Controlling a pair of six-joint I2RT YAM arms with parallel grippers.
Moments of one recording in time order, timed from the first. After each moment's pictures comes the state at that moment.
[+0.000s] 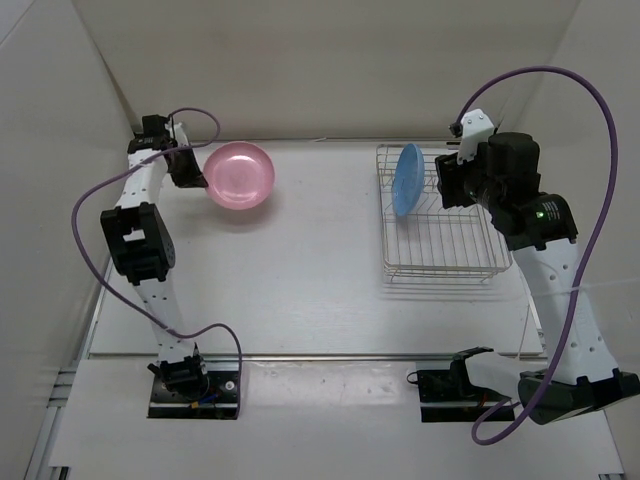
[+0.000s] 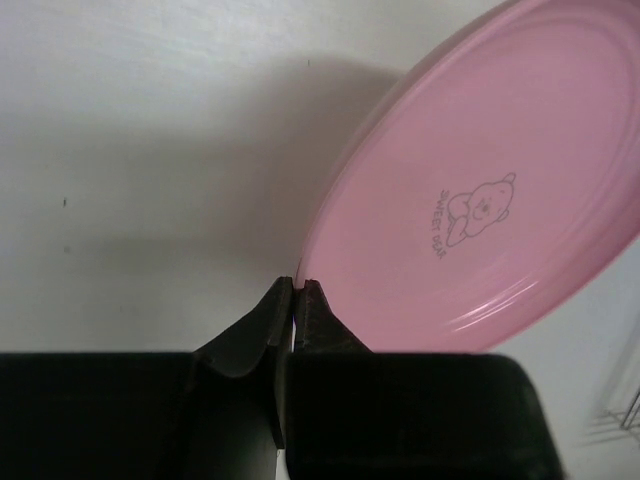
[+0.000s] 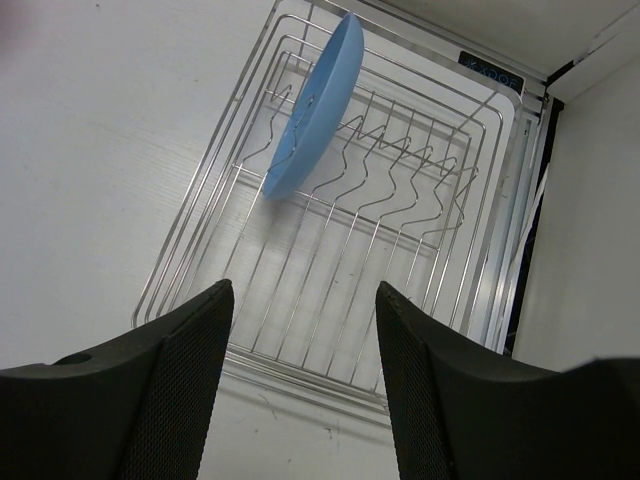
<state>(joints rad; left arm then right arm) 0.16 2.11 1.91 -0.81 0.31 -0.16 0.27 1.16 1.54 -0.86 0.01 -0.21</state>
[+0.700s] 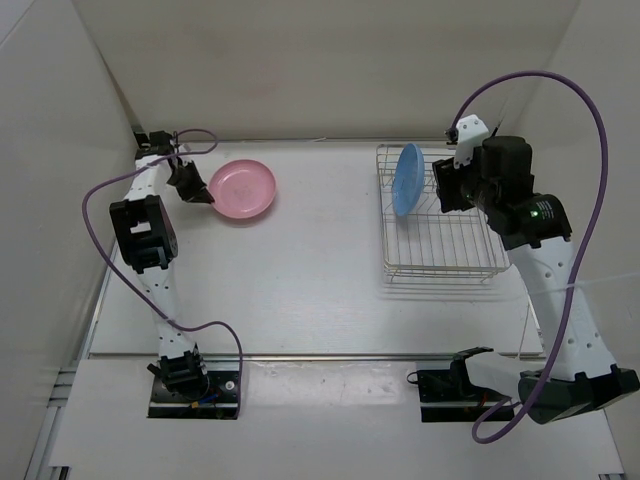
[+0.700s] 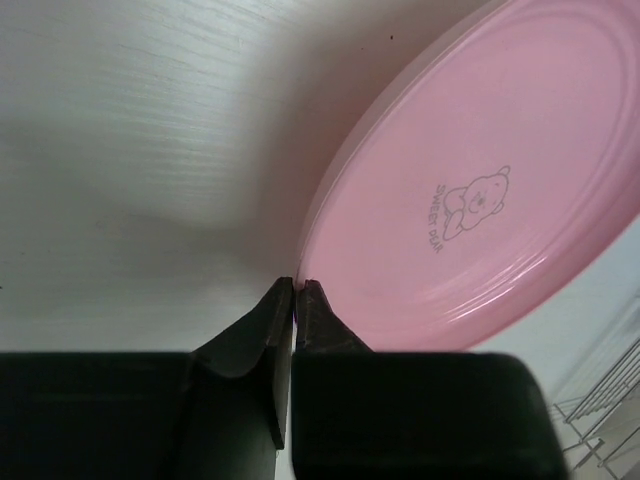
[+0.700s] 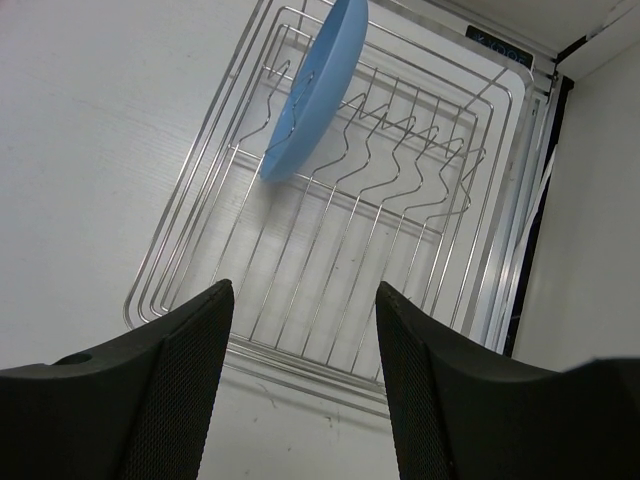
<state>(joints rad) 0.19 2.35 2.05 -0.88 0.38 -0.27 0.27 1.16 1.51 -0.86 0.03 -0.22</state>
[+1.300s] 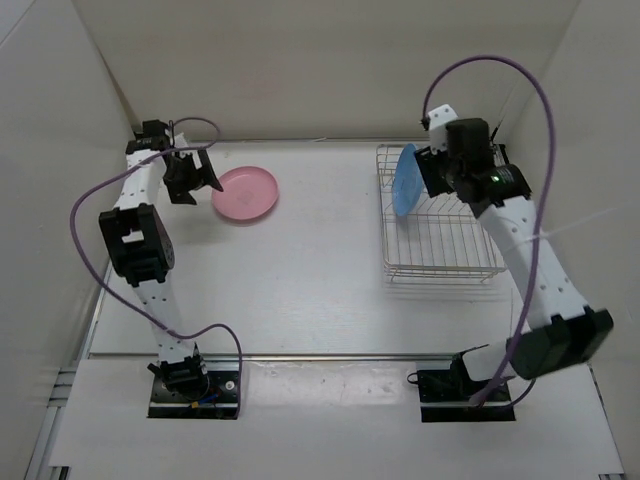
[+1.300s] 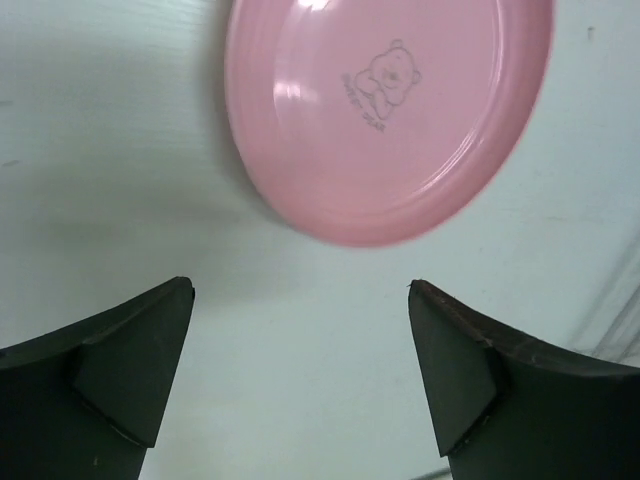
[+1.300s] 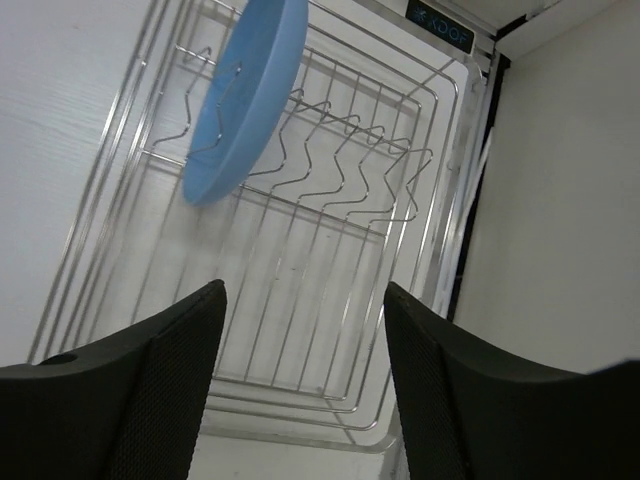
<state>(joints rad) 0.17 2.19 1.96 -0.94 0.39 -0.19 0.31 1.34 1.55 -0.83 0.21 -0.27</state>
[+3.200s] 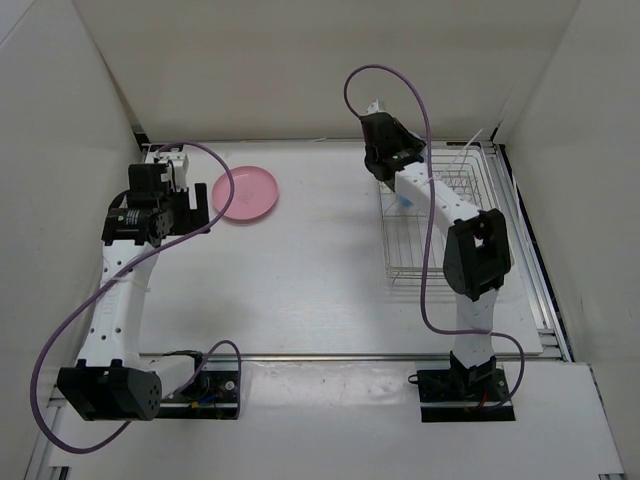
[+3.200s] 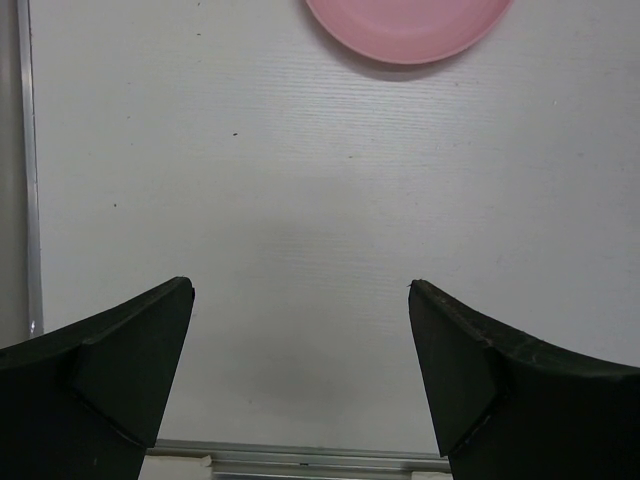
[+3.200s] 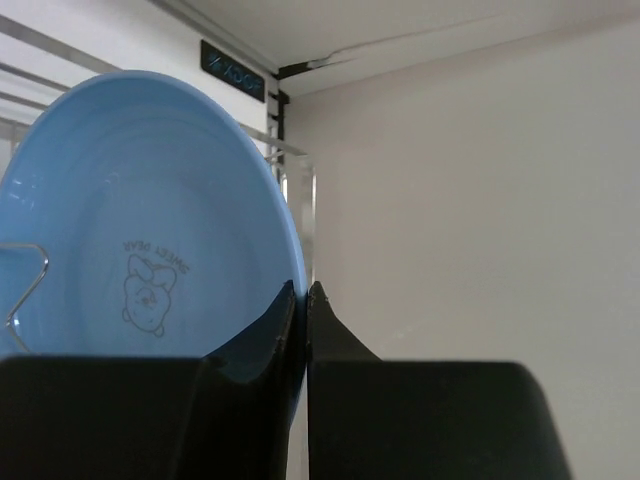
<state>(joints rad) -0.01 1.16 1.30 -0.91 -0.04 0.00 0.47 2.02 1.79 -0.31 0.94 -0.68</state>
